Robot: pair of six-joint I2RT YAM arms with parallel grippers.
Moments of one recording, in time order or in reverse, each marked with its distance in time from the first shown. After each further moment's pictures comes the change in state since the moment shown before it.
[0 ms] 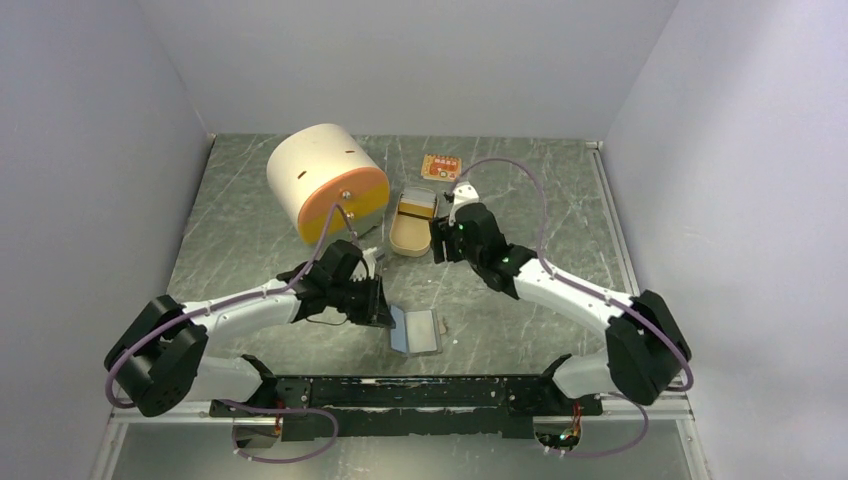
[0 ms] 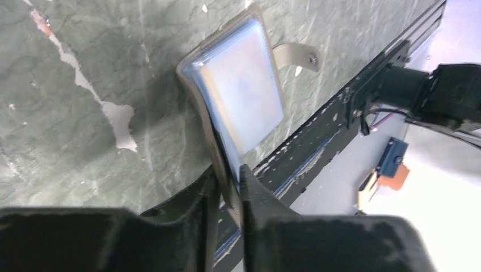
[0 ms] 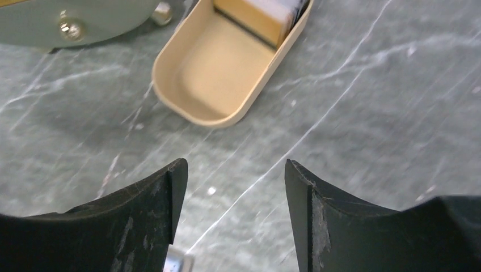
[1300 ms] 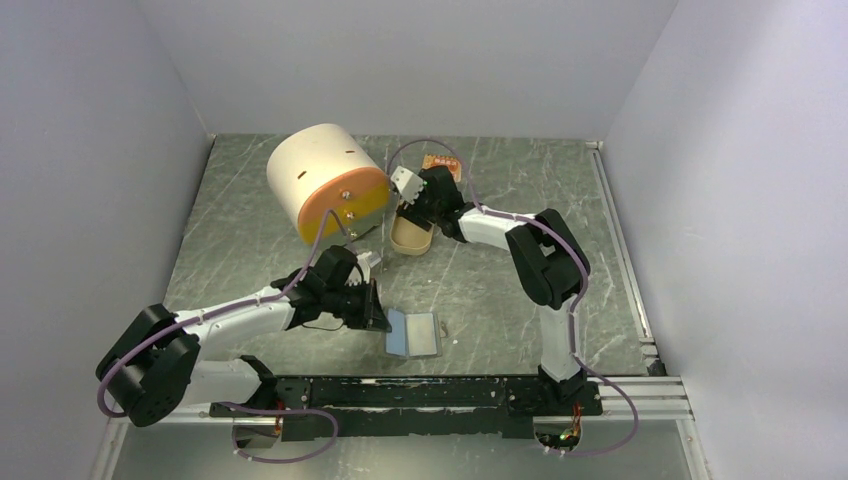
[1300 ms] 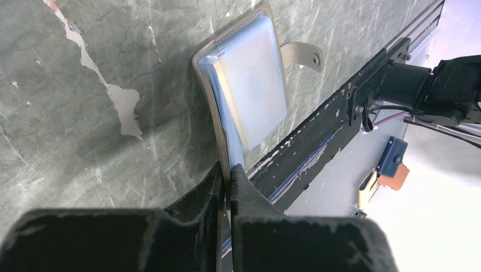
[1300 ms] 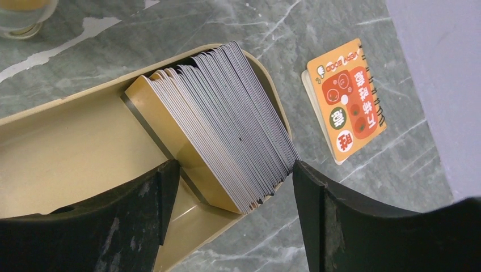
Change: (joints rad) left arm 0.002 -0.061 -0.068 0.024 -0.005 -0.016; right arm -0.138 0.729 0.498 0.205 -0.158 -0.884
